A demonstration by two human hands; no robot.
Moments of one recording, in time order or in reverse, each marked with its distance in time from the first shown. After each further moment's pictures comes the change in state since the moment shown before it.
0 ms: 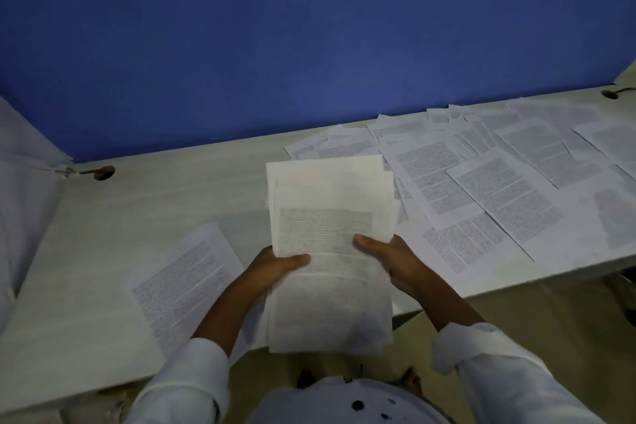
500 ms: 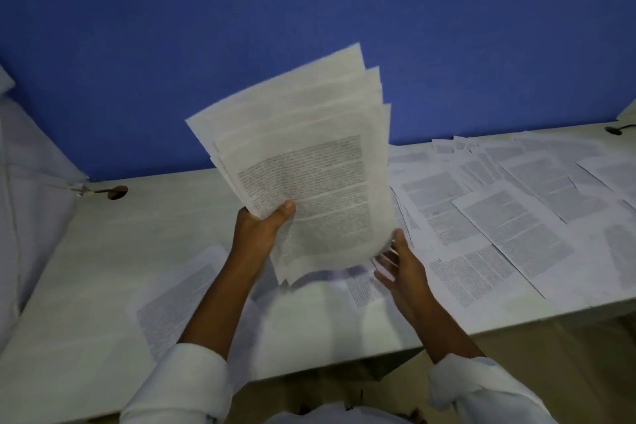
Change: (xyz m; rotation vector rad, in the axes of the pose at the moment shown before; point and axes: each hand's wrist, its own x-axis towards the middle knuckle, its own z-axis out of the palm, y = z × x) left_hand -0.024 0.109 0.009 -0.172 0.356 0.543; right_hand 0.015 -0.007 0.002 0.158 0.432 0.005
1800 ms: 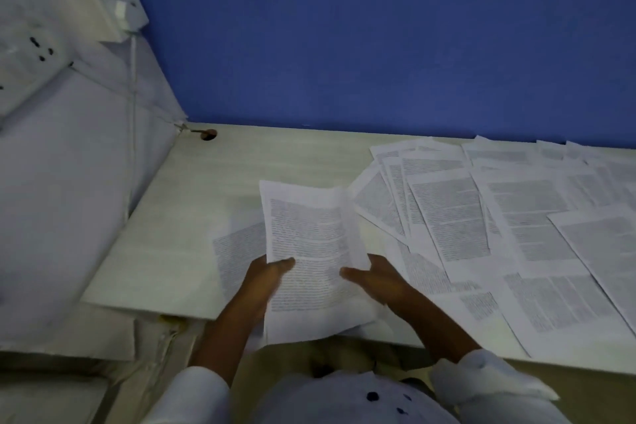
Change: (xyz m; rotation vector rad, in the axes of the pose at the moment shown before) left_hand -0.080 -0.097 -0.133 -0.010 0.246 -0.598; right_hand -0.028 0.062 0.102 -0.746 -0.623 0.107
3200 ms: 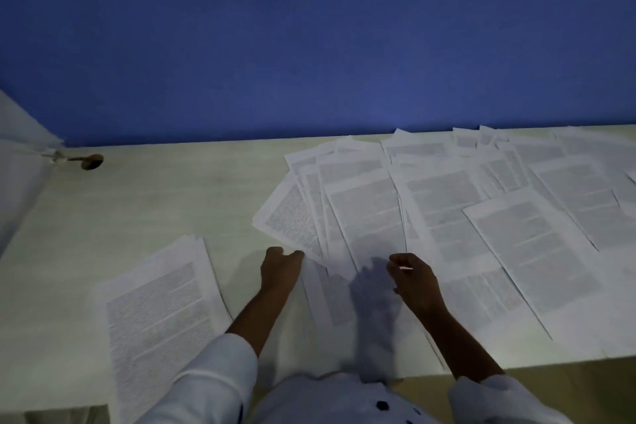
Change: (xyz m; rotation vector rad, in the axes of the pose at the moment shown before) left_hand 0.100 -0.002 0.219 0.433 0.121 -0.024; right_hand -0.002 0.075 -0.213 -0.175 0.683 0.047
